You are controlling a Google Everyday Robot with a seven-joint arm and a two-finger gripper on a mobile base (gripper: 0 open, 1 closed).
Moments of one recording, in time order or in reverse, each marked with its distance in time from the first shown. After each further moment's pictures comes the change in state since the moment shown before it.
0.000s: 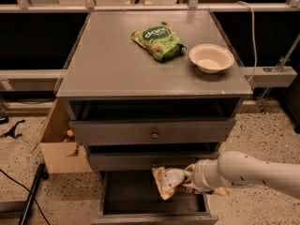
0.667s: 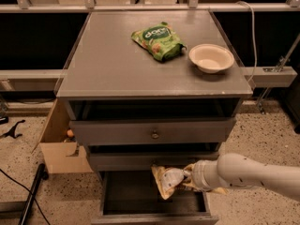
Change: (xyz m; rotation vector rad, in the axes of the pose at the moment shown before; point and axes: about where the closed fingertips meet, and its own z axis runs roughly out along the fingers) arm 0.008 -0.006 0.015 0.027 -0.018 -0.034
